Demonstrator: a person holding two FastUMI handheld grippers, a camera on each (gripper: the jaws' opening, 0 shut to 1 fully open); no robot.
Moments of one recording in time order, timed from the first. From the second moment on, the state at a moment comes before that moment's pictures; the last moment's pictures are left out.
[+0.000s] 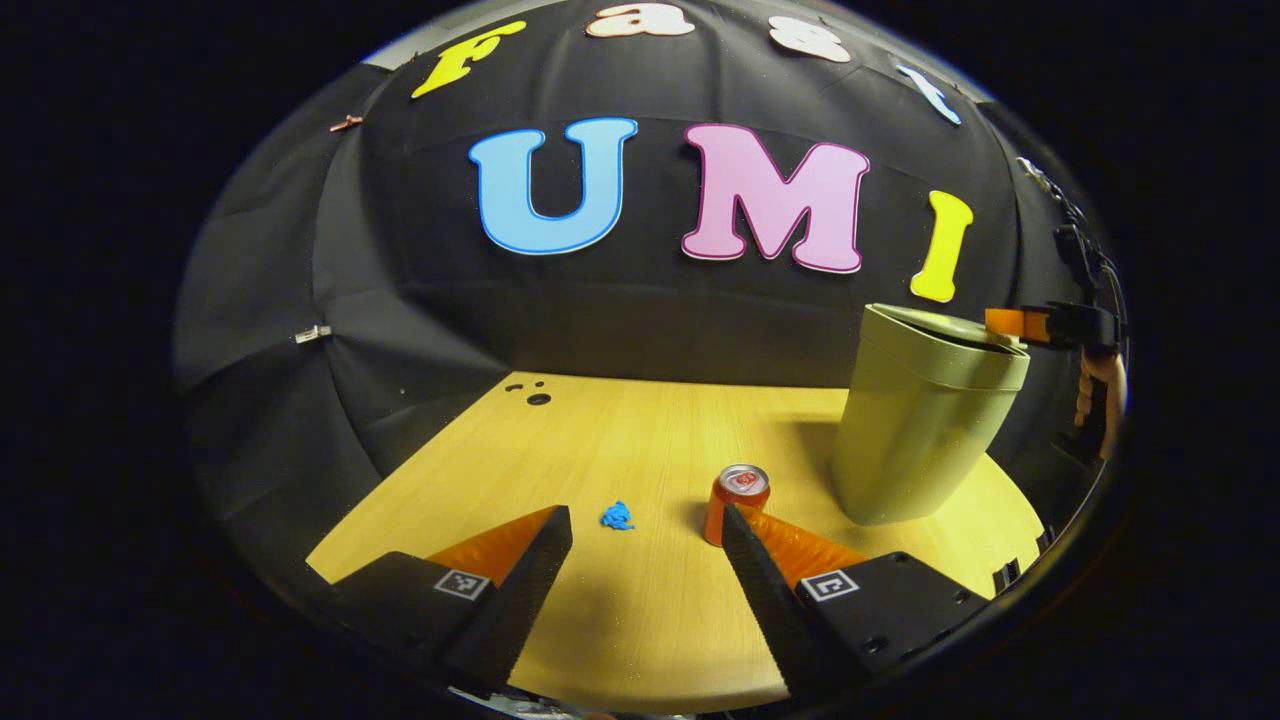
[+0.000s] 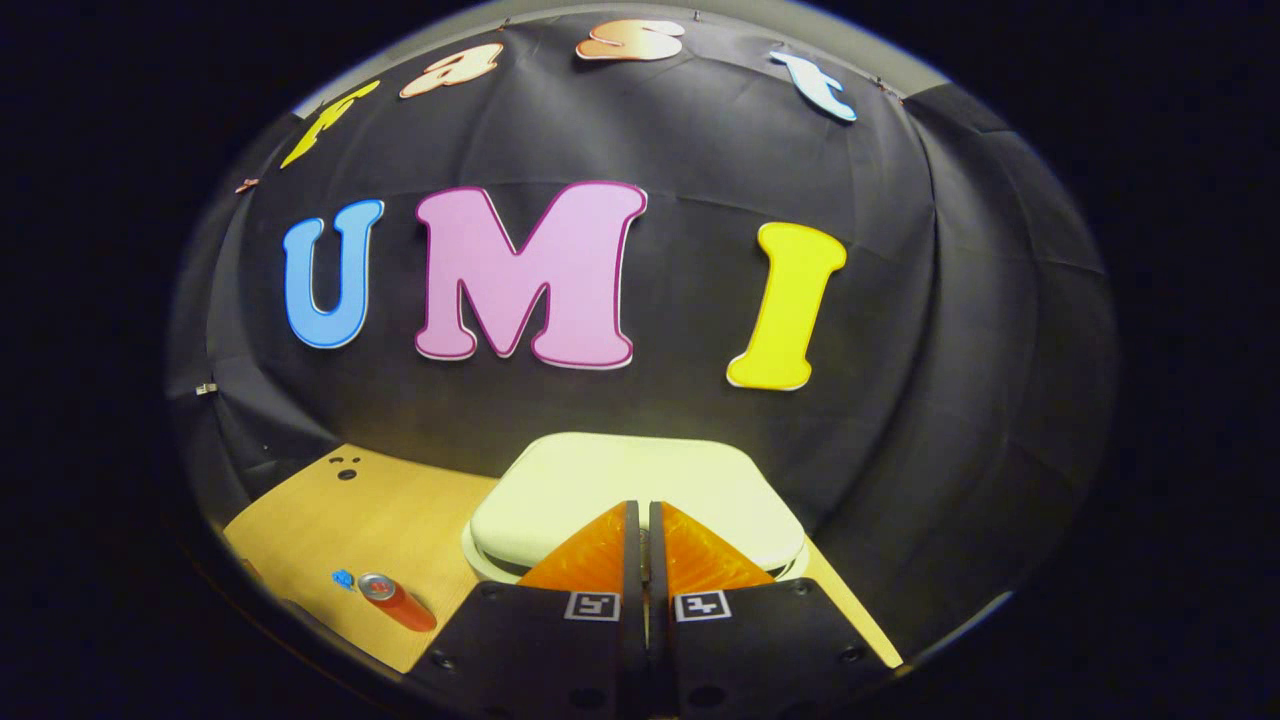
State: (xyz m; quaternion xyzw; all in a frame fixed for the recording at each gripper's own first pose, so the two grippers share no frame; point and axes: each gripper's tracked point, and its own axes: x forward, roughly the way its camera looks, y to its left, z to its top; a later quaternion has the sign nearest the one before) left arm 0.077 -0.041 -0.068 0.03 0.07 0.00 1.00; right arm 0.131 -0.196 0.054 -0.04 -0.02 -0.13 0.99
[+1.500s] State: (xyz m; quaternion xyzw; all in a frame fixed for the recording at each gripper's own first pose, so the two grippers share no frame) left arm 0.095 0.047 -0.060 -0.04 0.06 -0.04 1.00; right arm 0.041 -0.061 -0.010 0.00 0.05 -0.06 1.00
